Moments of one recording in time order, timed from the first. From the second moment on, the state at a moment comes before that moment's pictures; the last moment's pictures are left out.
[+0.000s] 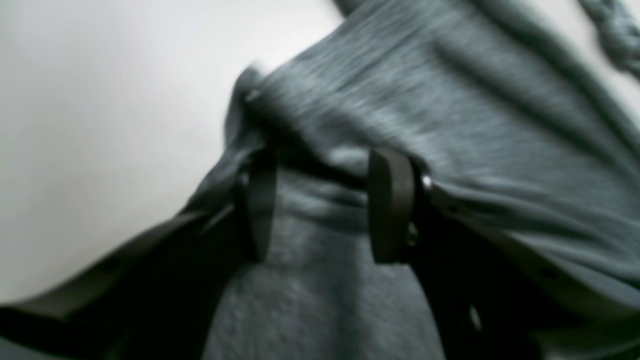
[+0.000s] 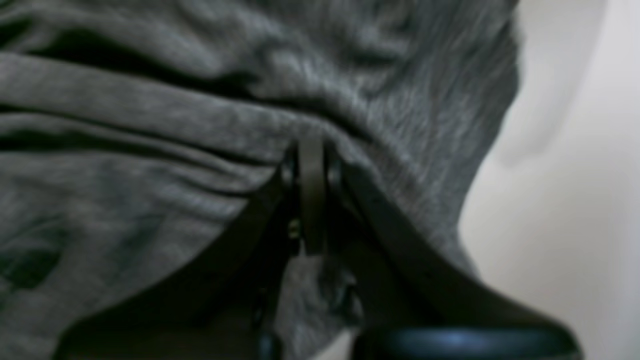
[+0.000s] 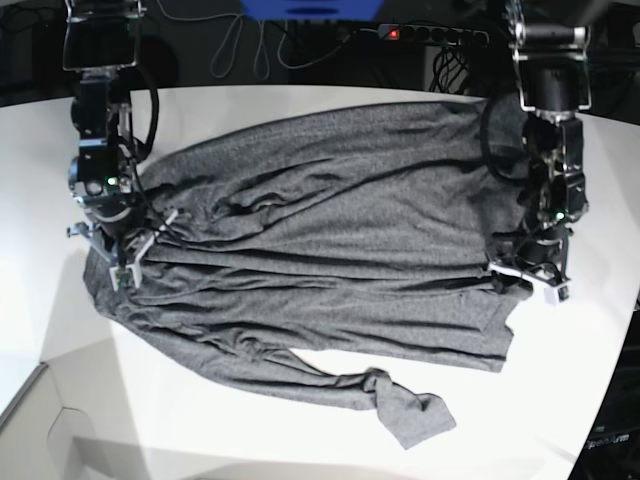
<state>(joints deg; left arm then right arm) -7.7 -16.7 -6.7 69.8 -31.0 -1.1 25.8 -1.4 12.1 5.2 89.7 -0.8 8.8 -40.0</state>
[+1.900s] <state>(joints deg) -0.8 -20.0 -6.6 70.2 -31.4 -2.4 24.6 15.7 11.8 -3.6 78.4 0.0 -6.8 -34.6</state>
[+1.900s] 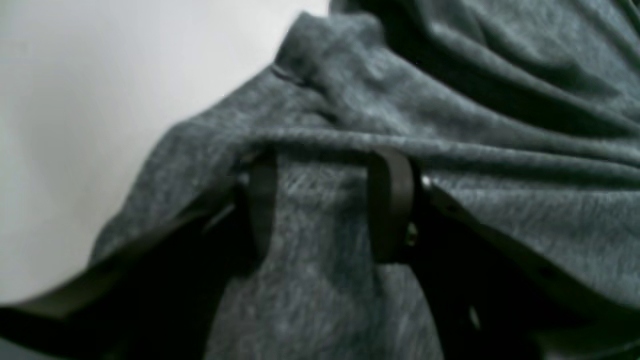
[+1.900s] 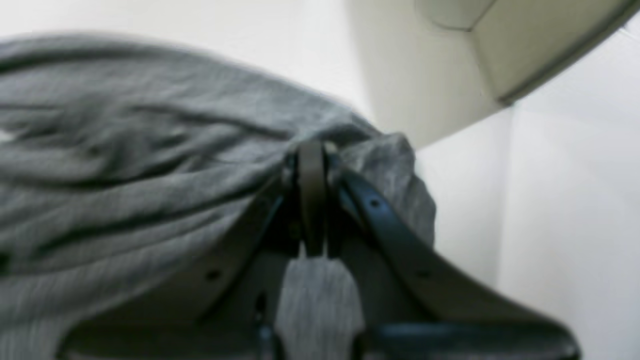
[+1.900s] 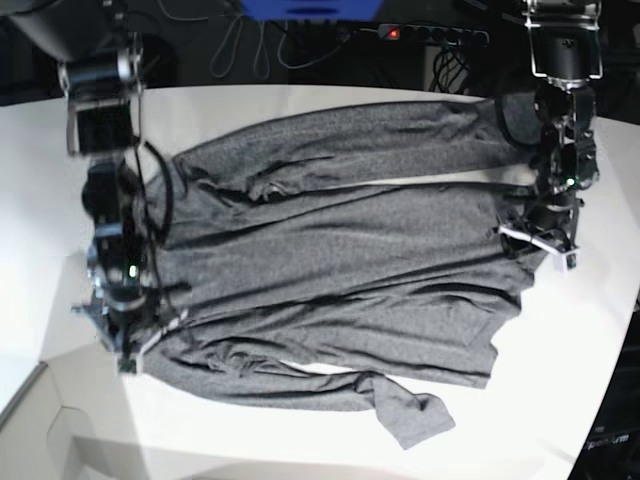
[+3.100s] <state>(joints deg) 28.5 -16.9 -6.2 107.0 -30.8 -1.3 39.5 -9.2 7.5 16.1 92.2 -0.5 1.3 -43.2</state>
